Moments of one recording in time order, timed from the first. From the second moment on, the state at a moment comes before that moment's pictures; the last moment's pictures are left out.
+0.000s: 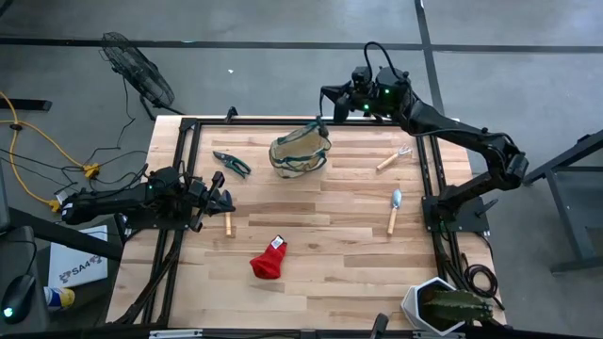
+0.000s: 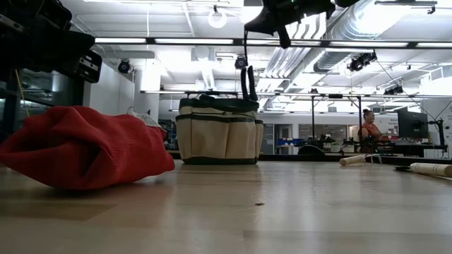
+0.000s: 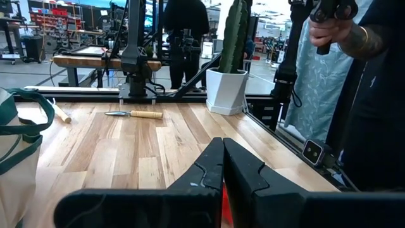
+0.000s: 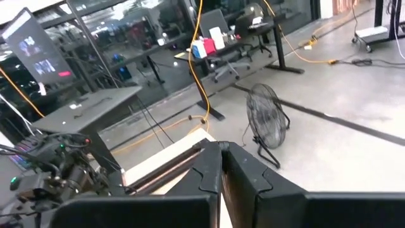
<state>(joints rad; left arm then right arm) 0.16 0.07 0.01 0.10 0.45 -0.11 -0.57 1.43 1.27 0.07 -0.15 0.34</state>
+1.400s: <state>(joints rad) 0.16 0.07 0.01 0.10 0.45 -0.11 -0.50 1.36 1.27 0.00 -0.11 0.48</state>
